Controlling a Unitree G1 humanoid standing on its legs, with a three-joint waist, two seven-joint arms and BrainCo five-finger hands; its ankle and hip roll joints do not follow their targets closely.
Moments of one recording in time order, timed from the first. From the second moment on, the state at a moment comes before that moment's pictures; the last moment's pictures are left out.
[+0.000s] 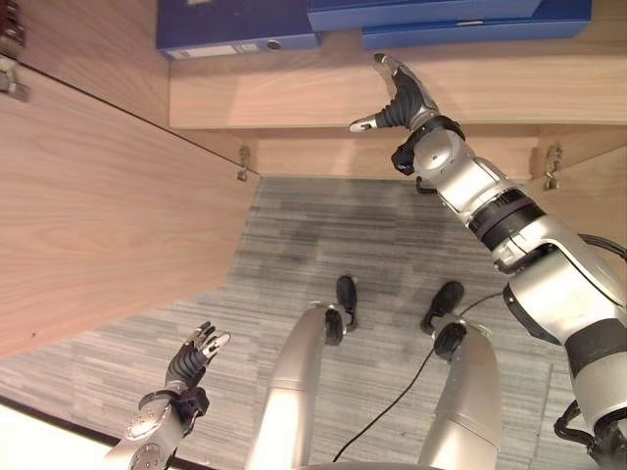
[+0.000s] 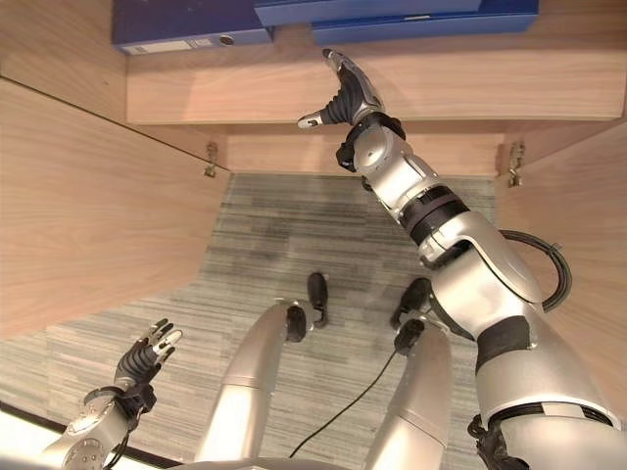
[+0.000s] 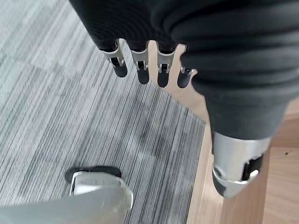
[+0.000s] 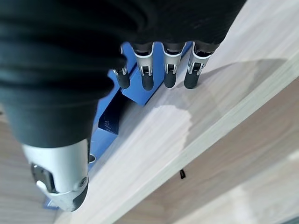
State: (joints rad) left arm 0.26 0.62 -0.27 0.15 -0.90 -0.05 0.16; right arm -1.21 -0.60 0.73 0.54 0.13 0.14 -0.25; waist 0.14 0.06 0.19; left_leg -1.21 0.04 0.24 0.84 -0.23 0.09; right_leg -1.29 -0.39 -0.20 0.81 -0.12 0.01
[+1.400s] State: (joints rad) left arm 0.27 0.59 -0.23 0.12 -0.90 -0.08 0.15; right arm -1.04 -0.78 0.34 0.54 0.06 0.11 -0.47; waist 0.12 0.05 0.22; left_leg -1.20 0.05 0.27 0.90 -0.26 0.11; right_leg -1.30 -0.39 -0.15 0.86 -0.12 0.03
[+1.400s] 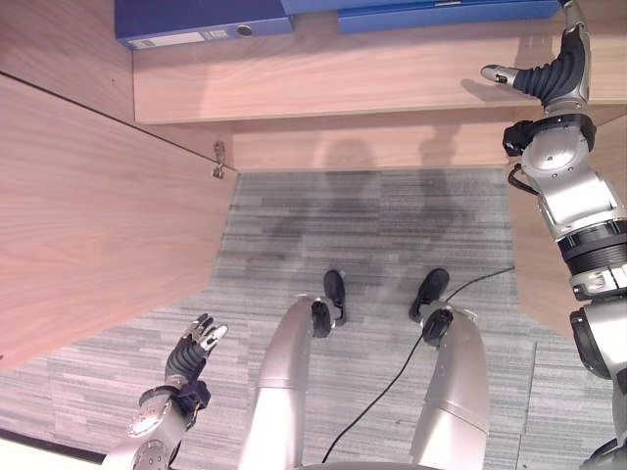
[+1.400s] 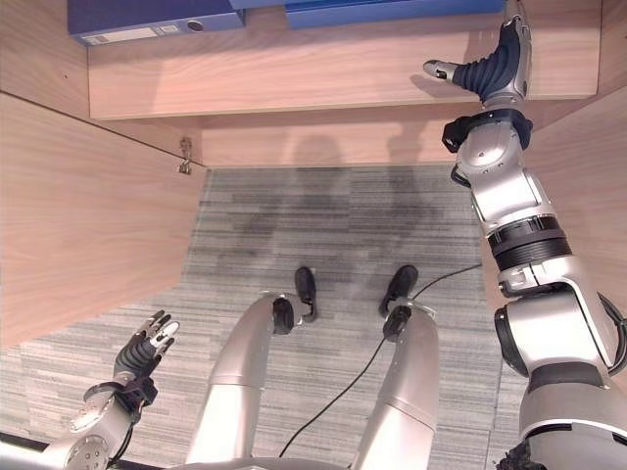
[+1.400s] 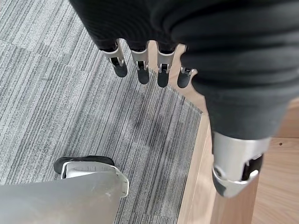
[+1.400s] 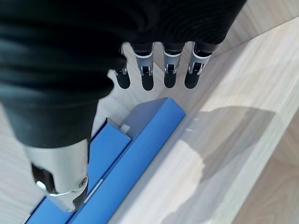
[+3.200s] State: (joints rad) left arm 0.28 0.64 -0.31 0.22 -0.87 -0.04 0.02; right arm -1.55 -0.73 0.75 1.50 0.01 0.14 -0.19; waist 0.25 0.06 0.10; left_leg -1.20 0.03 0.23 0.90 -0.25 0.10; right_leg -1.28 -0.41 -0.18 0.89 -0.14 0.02
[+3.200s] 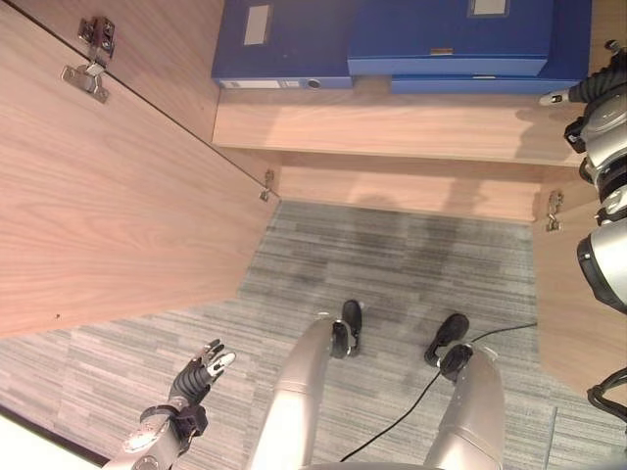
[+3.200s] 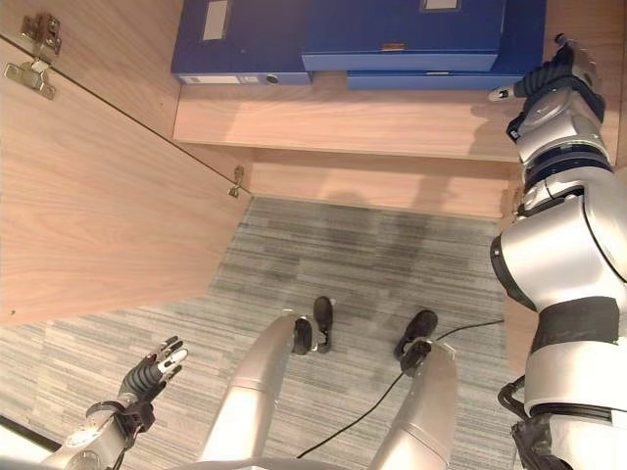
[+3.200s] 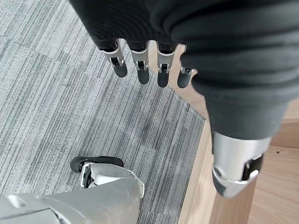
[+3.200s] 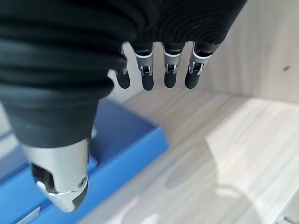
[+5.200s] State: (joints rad) left arm 0.27 0.65 -0.31 0.19 -0.84 -0.04 0.01; right arm -1.43 -0.84 0.59 1.61 -0.03 0.18 -0.25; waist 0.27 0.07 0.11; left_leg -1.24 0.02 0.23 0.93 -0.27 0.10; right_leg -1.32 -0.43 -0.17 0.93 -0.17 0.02
